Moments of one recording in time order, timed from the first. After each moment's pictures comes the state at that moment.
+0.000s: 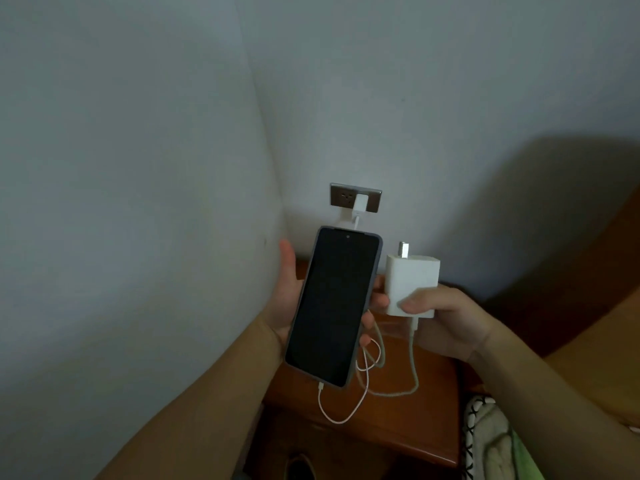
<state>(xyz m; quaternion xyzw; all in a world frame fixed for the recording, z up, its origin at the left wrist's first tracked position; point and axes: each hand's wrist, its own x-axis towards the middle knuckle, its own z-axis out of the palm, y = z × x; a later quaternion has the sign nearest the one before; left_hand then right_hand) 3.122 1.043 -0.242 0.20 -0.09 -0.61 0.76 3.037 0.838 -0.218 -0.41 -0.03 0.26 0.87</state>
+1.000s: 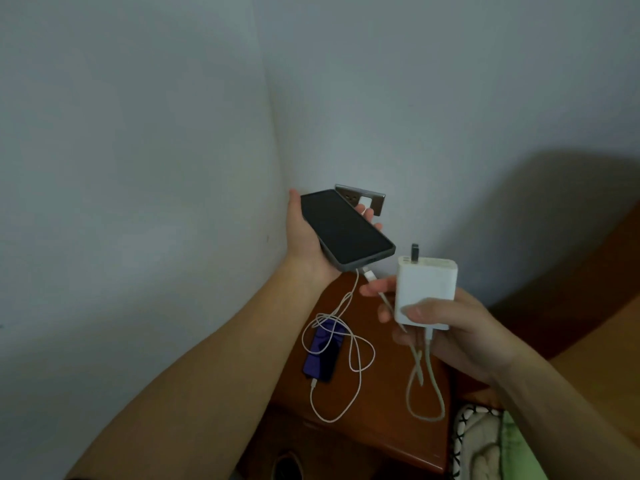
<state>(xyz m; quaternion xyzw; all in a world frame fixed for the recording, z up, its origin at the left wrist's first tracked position) 3.157 0.984 -0.195 0.26 0.14 -0.35 0.89 3.011 0.838 -0.185 -0.55 0.00 0.17 0.82</state>
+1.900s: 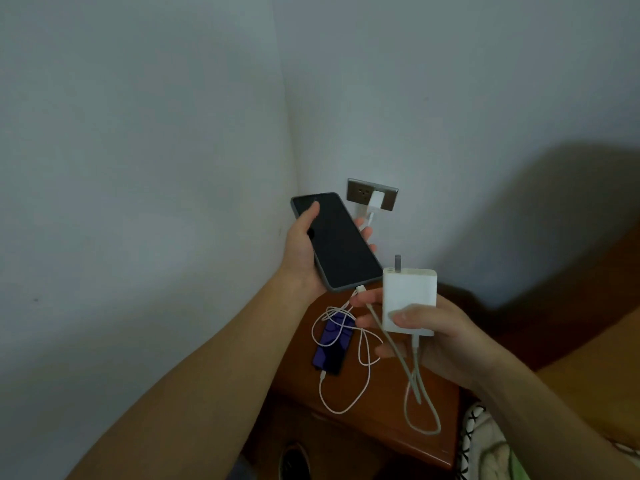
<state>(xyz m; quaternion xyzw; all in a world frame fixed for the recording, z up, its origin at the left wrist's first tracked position) 3.142 1.016 -0.215 0.31 0.13 -0.35 0.87 3.003 0.865 -0.198 -0.50 0.05 0.22 0.84</state>
